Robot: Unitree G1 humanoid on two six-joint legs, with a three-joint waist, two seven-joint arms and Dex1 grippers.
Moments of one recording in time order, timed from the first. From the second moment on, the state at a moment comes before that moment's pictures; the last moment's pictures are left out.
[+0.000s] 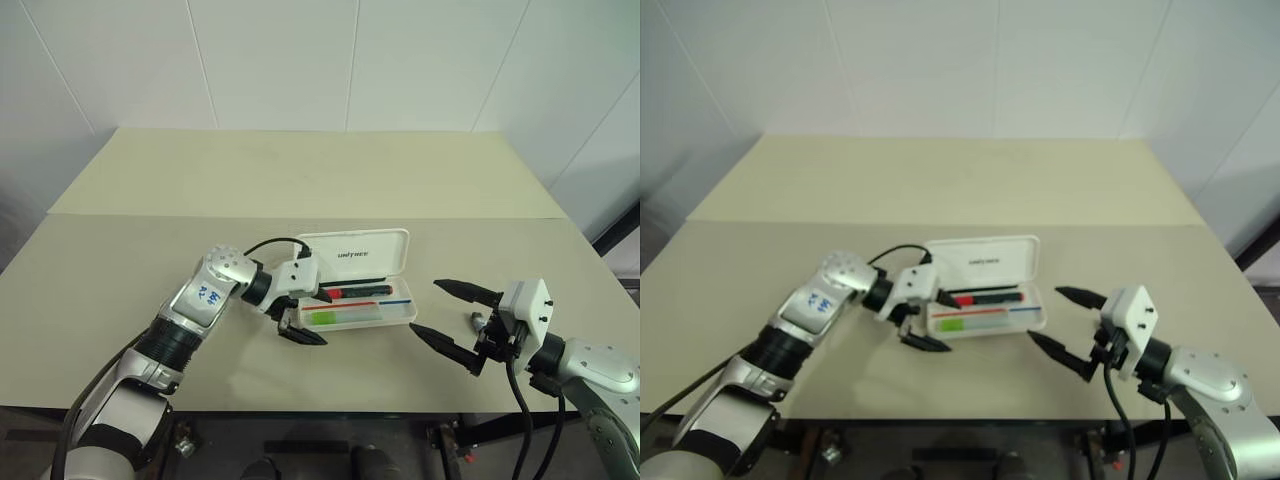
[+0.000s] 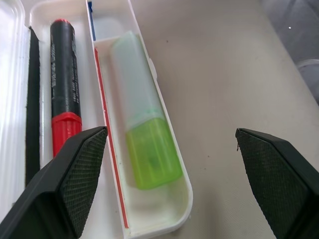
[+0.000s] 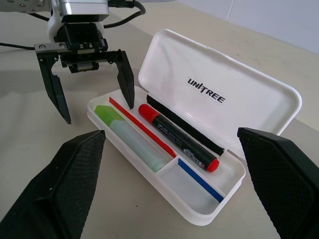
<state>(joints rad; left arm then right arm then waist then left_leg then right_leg) -0.81 0.53 -0.35 0.21 -0.08 0.29 -1.31 0.03 -0.69 -0.24 -0.48 0.55 0.29 0.84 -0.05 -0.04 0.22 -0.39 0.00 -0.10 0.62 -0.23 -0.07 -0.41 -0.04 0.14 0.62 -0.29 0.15</state>
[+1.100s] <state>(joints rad) -0.76 0.63 -0.13 0.08 -0.36 0.24 -1.44 0.11 -0.52 -0.33 -0.12 0.42 0.17 0.68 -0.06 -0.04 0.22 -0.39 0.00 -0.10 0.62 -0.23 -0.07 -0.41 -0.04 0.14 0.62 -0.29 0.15</state>
